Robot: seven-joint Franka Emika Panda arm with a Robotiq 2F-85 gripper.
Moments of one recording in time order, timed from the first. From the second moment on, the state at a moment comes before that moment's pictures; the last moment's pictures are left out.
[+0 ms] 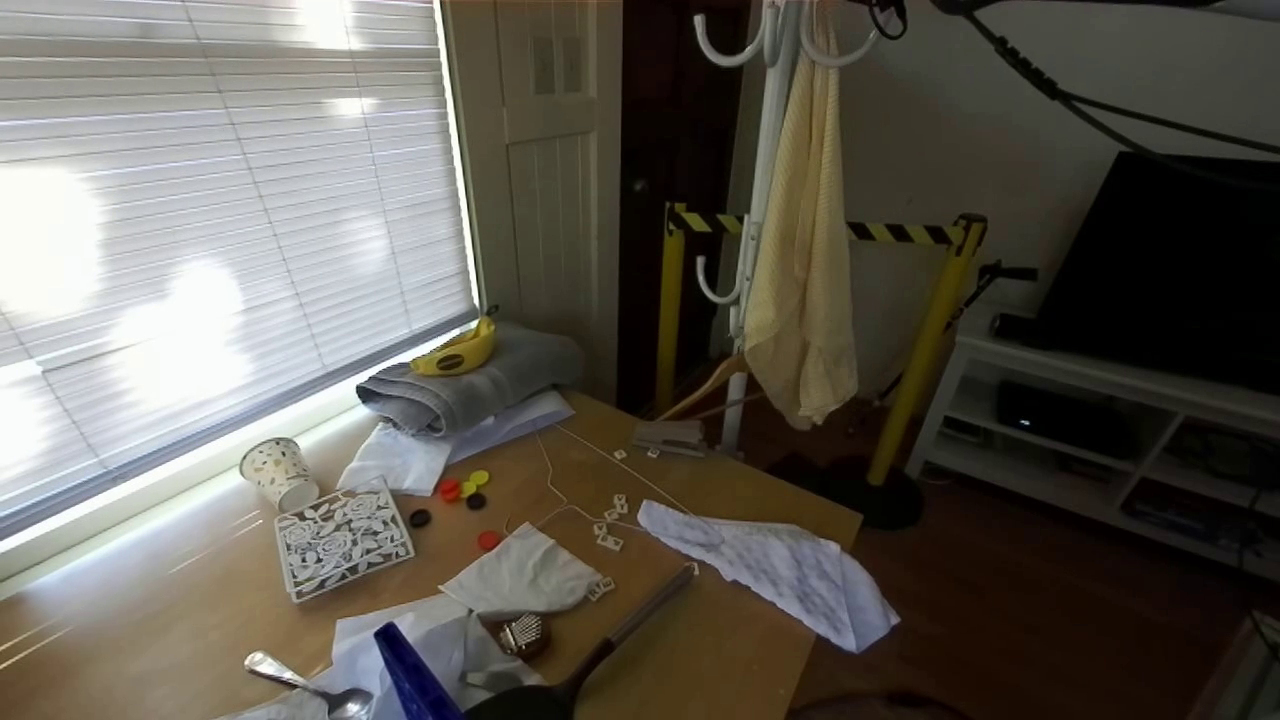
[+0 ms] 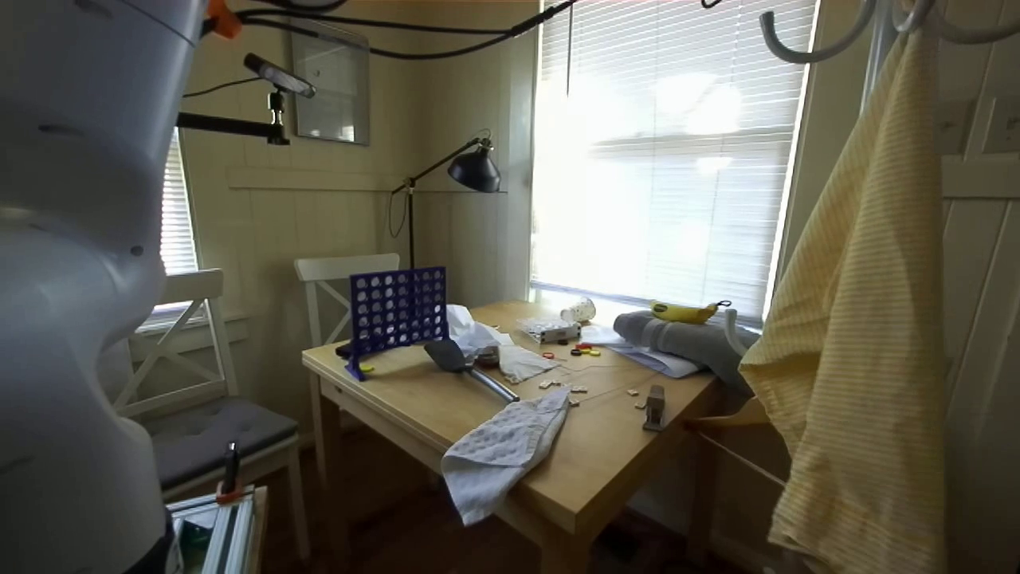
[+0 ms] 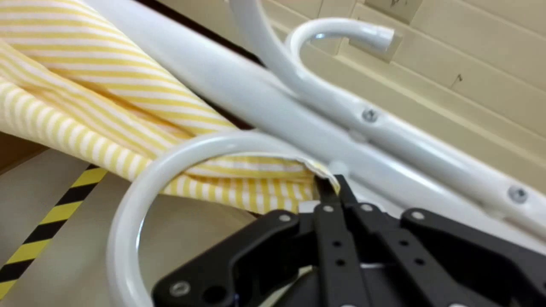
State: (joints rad) arm -0.10 0.34 0.09 -1.09 -0.31 2.59 1.40
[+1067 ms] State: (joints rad) arm -0.11 0.24 0.17 -1.20 -0.35 2.24 0.96
